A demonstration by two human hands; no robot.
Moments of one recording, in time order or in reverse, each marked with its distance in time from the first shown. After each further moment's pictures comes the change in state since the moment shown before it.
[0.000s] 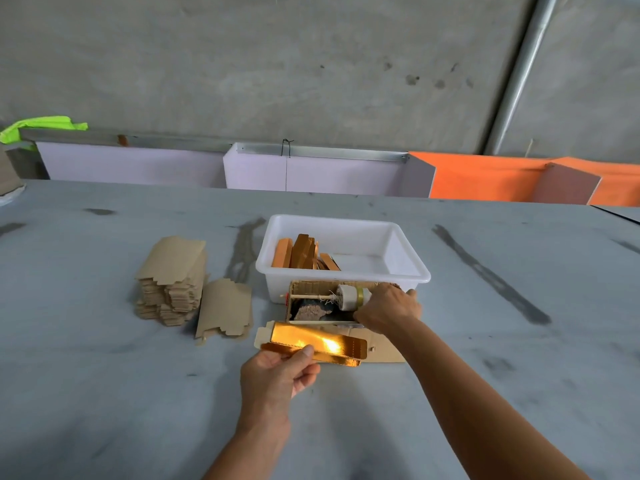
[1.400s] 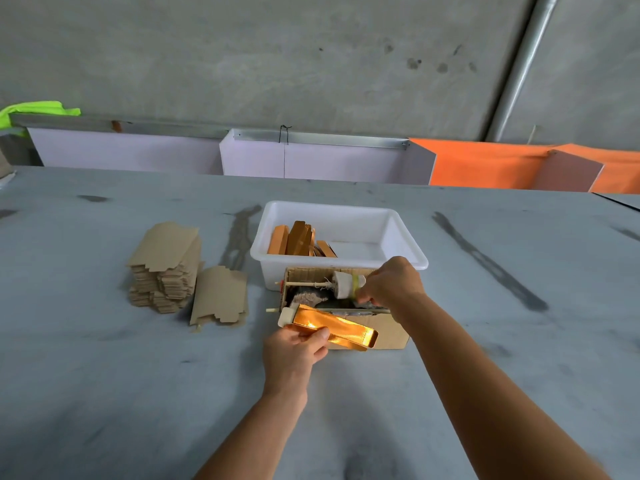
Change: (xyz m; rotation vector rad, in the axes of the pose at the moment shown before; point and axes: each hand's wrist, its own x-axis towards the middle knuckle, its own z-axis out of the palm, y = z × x) left_hand 0.020 -0.019 0.029 0.167 0.014 0.056; right_hand 0.006 0.004 -0.014 0.591 -0.038 0.116
